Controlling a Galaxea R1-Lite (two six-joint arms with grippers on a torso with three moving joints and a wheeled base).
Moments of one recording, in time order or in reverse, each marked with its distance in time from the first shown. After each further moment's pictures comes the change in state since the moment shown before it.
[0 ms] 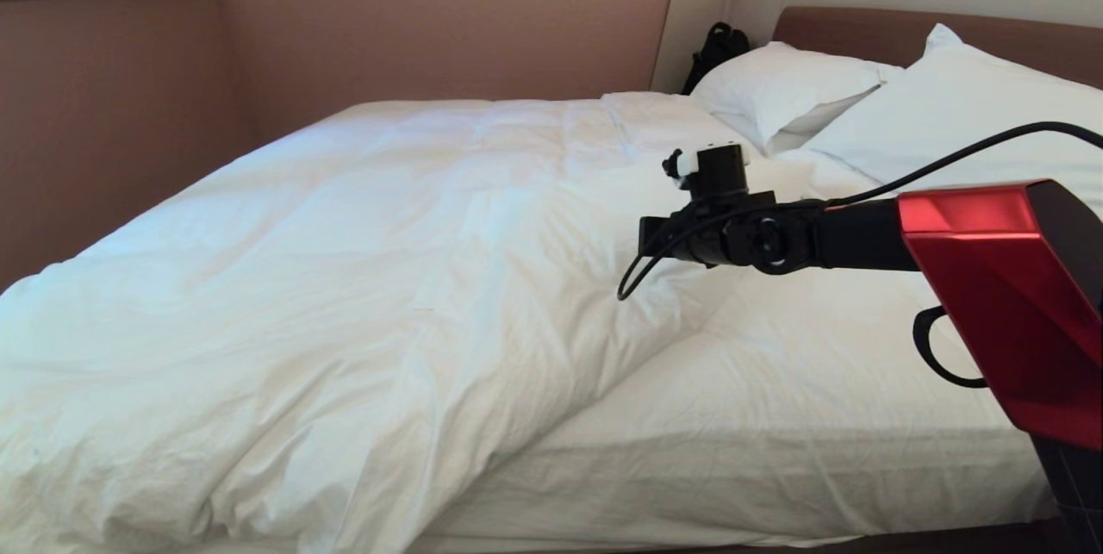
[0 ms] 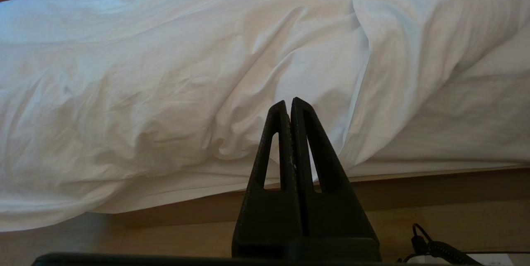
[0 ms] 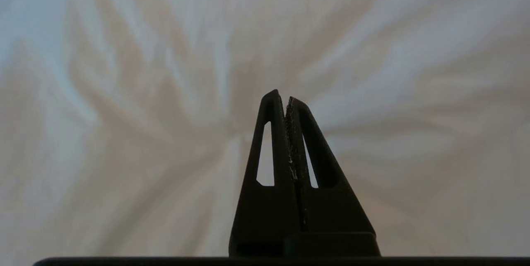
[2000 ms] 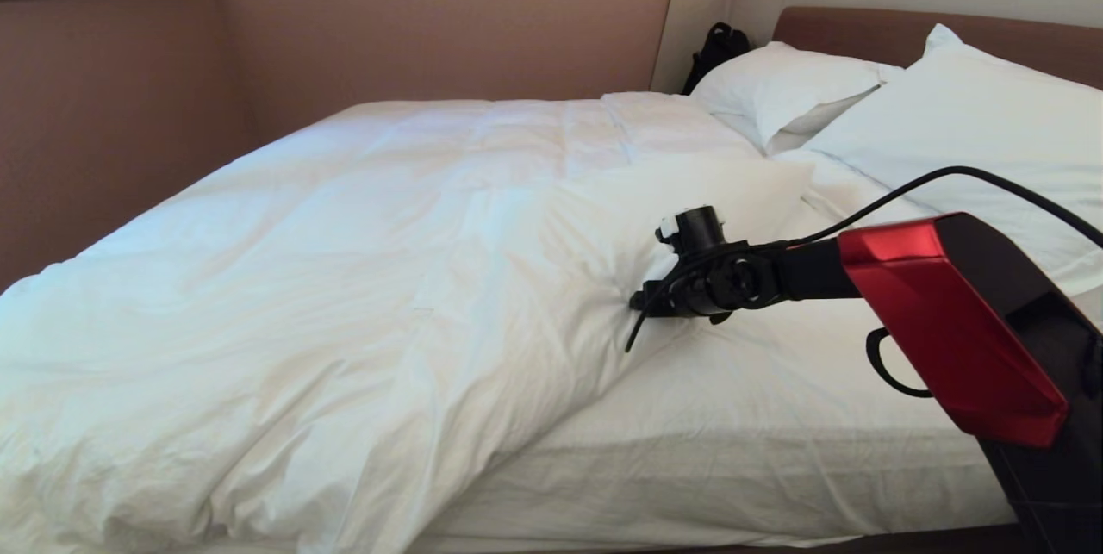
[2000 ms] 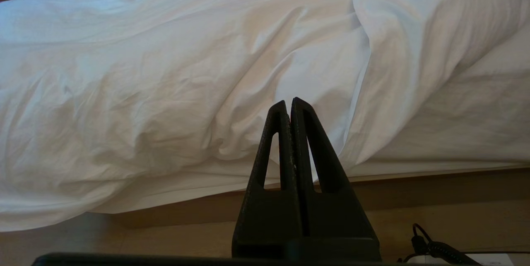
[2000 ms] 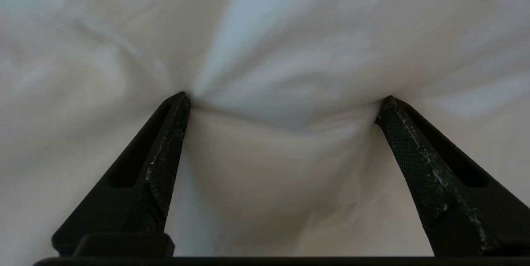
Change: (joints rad) left arm 0.000 0.000 0.000 0.000 0.000 0.000; right arm -0.022 0.118 0.032 0.106 -0.031 0.000
